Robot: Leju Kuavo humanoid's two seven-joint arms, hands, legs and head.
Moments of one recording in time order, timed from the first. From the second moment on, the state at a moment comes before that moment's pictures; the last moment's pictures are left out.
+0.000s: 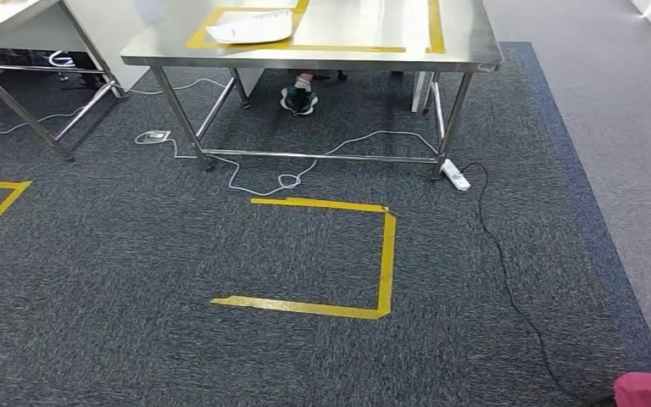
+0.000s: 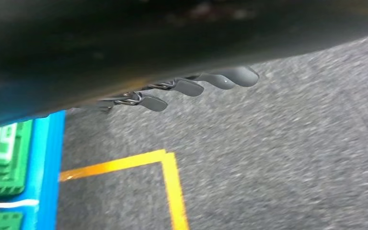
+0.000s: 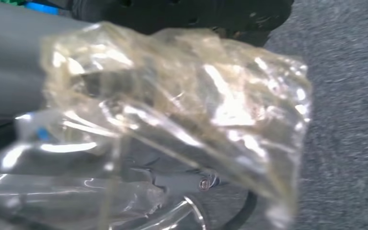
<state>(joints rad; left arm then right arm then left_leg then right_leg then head) 0.03 -0.05 0.59 -0.25 -0.78 0.27 -0.19 0.20 0.35 -0.77 -0.81 0.61 0.14 -0.06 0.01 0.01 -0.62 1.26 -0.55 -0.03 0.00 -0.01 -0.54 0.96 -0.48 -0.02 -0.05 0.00</state>
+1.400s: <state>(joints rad) 0.03 -0.05 0.62 -0.25 -0.80 0.24 -0.16 0.19 0.35 -0.80 -0.81 0.58 0.13 -0.07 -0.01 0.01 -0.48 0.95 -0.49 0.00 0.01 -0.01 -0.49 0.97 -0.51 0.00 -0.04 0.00</state>
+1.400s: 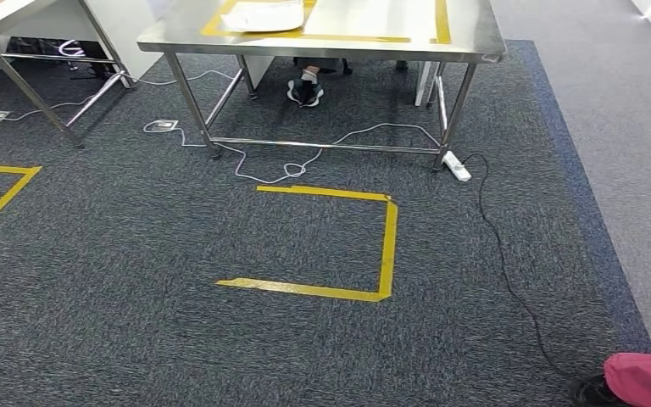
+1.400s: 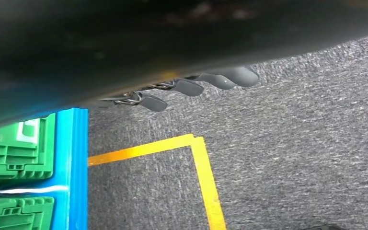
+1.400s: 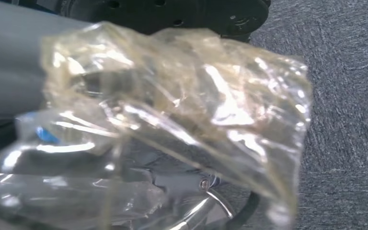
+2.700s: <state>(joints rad) 0.04 -0.07 0.66 -0.25 -0.82 0.21 -0.12 0.19 0.35 -0.81 -0.81 0.55 0.09 -0.03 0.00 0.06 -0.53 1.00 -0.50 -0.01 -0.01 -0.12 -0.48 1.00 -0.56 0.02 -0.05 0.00</state>
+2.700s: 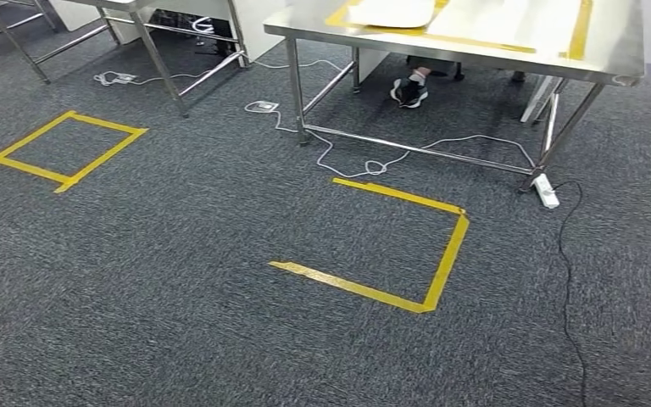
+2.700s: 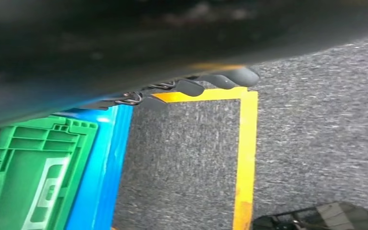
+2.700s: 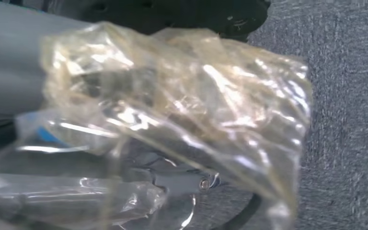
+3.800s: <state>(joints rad) 0.03 -0.10 0.75 -0.25 -0.79 0.18 -0.12 0.23 0.35 -0.75 -0.86 0.43 0.06 0.02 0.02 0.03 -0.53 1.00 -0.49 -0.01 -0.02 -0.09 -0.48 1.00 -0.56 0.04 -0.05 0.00</state>
